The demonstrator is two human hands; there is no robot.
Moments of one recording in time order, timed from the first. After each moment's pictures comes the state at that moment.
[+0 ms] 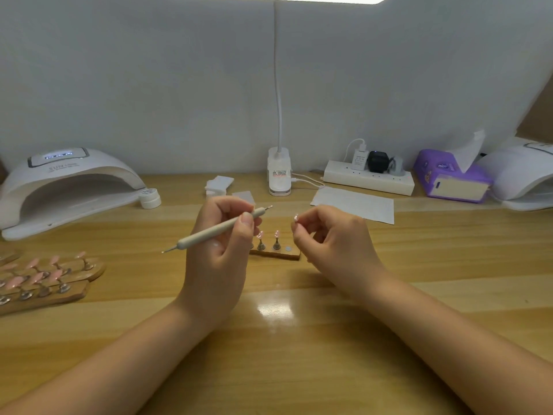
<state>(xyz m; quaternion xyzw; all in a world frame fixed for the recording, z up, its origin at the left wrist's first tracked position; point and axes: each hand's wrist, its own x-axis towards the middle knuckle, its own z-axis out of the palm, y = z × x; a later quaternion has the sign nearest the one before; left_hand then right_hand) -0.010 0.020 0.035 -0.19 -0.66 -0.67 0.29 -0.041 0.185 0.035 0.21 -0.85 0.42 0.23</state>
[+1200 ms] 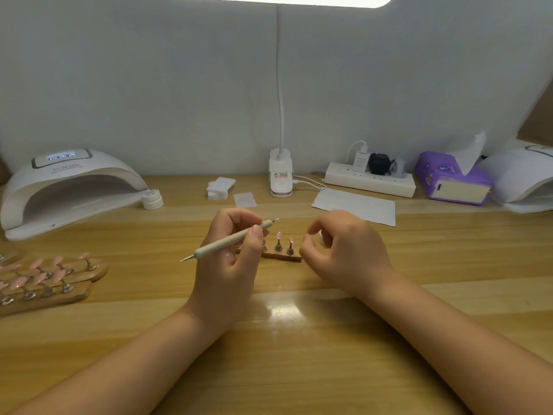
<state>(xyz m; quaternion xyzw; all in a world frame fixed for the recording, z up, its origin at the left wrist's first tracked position) -0.013 0.021 0.022 -0.18 -0.69 -0.64 0.28 -0.048 0.198 0.030 0.20 -0.91 0.23 0.27</state>
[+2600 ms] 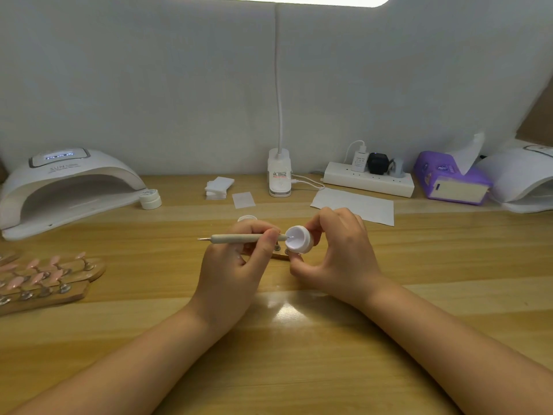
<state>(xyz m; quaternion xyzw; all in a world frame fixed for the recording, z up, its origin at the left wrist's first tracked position) -0.010 0.023 0.022 -0.17 -0.76 -0.57 0.26 -0.045 0.194 0.020 0.24 -0.88 0.26 0.31</state>
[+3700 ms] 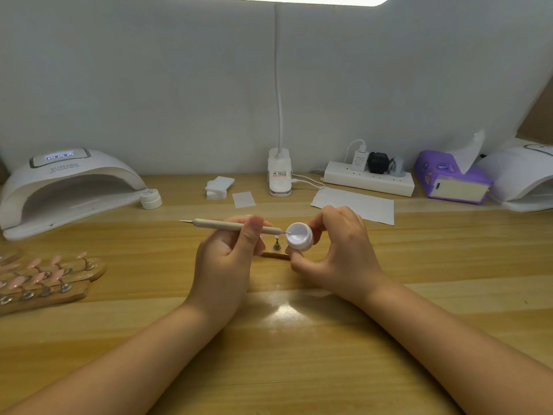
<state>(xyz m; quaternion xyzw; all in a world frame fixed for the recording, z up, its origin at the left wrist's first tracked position) -0.015 0.019 0.019 -0.11 -0.72 -0.65 0.24 -0.048 0.195 0.019 0.24 -0.88 0.29 0.30</state>
